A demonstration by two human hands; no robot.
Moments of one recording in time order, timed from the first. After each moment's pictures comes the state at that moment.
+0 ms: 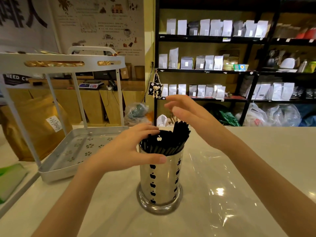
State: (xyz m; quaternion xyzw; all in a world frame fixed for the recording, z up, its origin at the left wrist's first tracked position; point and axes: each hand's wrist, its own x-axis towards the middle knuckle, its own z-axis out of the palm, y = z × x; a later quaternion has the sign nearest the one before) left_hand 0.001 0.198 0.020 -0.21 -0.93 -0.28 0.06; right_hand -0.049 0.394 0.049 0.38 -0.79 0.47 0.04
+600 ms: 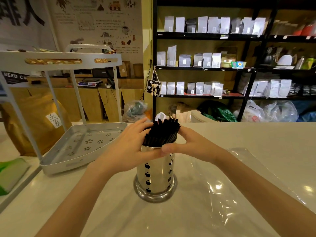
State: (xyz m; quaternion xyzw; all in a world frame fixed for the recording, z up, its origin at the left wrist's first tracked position) left_hand 0.009 0.218 0.002 -0.25 -0.92 -0.22 0.20; right_hand -0.045 0.406 -0.004 0.37 -0.80 0.47 -0.08
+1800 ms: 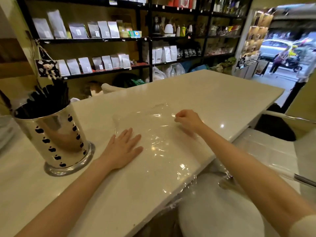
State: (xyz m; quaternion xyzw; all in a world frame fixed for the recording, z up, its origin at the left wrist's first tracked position) left_hand -0.002 0.372 -0.138 -0.36 -0.93 -0.08 -0.03; right_hand 0.039 0.639 -0.095 -0.19 -0.90 0.38 0.13
